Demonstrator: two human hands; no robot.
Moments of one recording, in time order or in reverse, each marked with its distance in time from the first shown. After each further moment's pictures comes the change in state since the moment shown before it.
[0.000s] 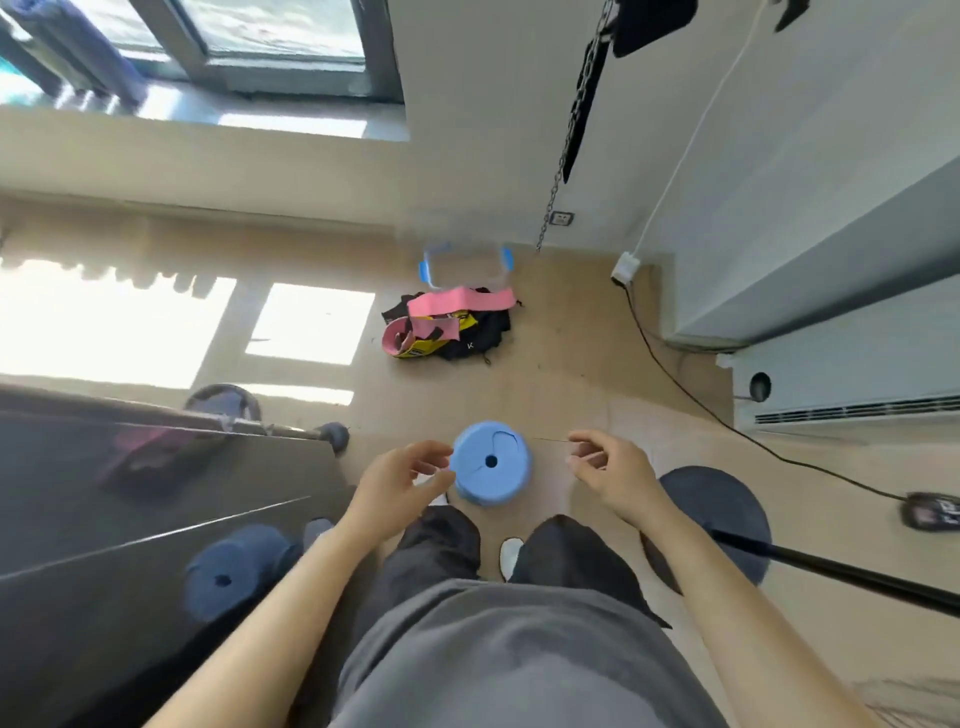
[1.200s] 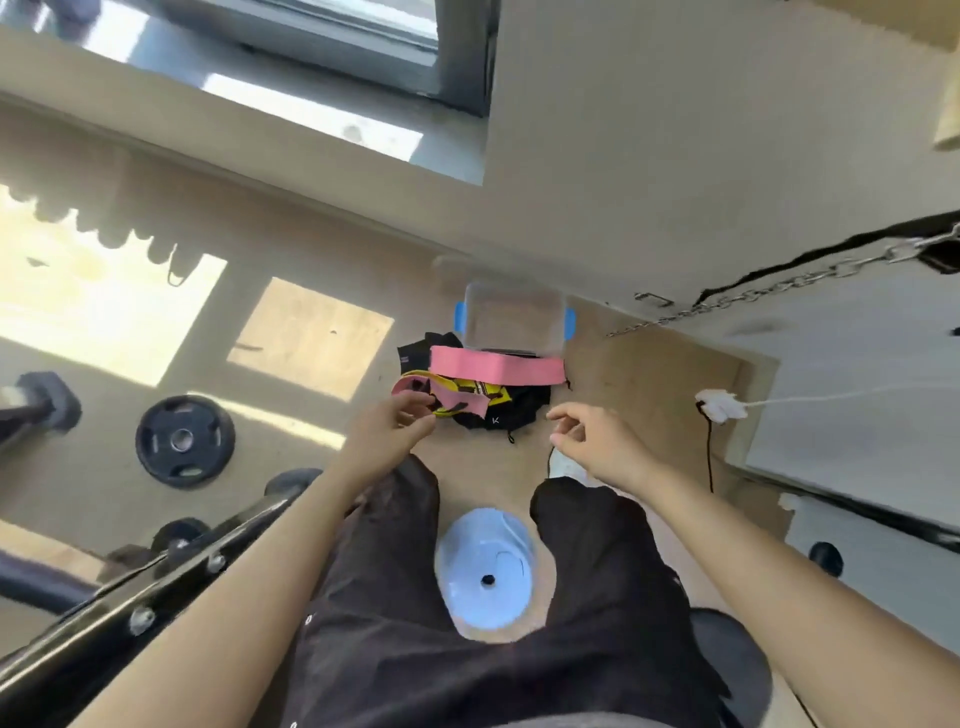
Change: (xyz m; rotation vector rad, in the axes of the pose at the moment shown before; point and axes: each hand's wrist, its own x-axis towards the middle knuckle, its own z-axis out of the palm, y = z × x) left_hand 0.451 -0.035 -0.160 -0.224 0.102 -0.262; right_hand 0.502 -0.169 -0.016 -0.356 -0.364 -0.084
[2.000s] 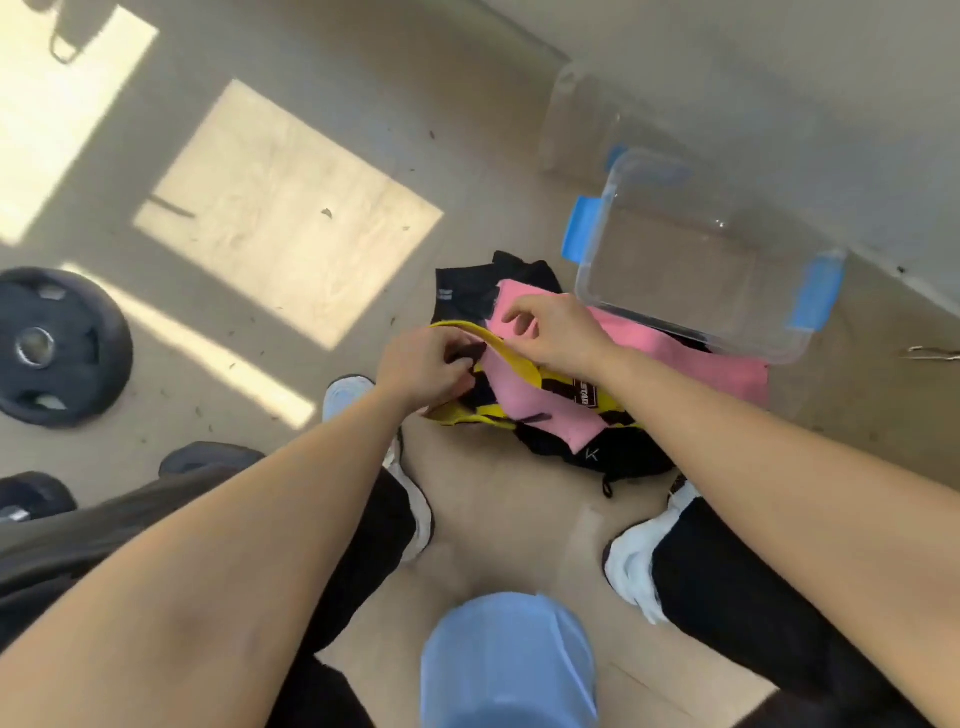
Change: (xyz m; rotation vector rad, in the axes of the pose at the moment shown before) left_hand 0.373 -0.336 0.135 0.342 0.091 -0.030; right_hand 0.488 0.094 0.280 -0.222 -0.166 -0.370
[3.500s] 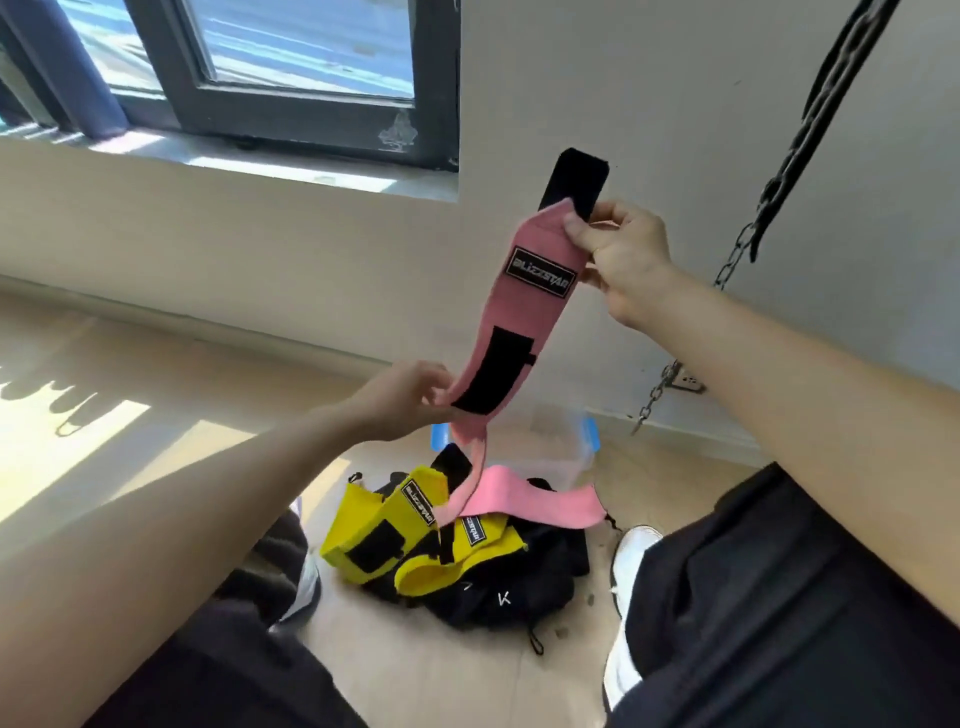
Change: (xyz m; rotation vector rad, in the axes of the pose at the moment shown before) left_hand -0.128 0.169 -0.091 0.198 0.210 0.798; right_hand -0.296 -0.096 -0.193 0.897 1.088 -0.342
